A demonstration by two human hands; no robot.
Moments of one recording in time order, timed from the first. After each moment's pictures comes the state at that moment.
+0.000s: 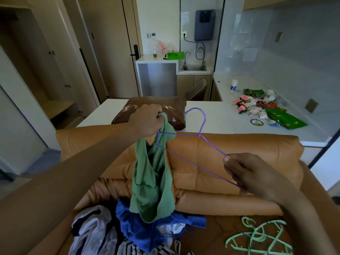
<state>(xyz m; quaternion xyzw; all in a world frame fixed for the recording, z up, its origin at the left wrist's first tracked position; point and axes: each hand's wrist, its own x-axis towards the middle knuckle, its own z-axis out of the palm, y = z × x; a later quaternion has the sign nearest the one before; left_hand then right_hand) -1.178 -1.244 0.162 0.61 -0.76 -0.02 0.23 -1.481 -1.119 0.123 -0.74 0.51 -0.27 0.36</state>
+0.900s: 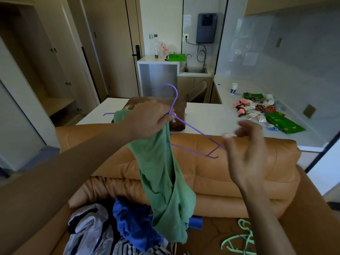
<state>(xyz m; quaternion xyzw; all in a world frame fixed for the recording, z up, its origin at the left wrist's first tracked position) -1.178 -1.211 0.189 0.44 -0.87 0.09 0.21 -1.442 -1.142 0.111 -0.61 0.49 -0.62 0.06</state>
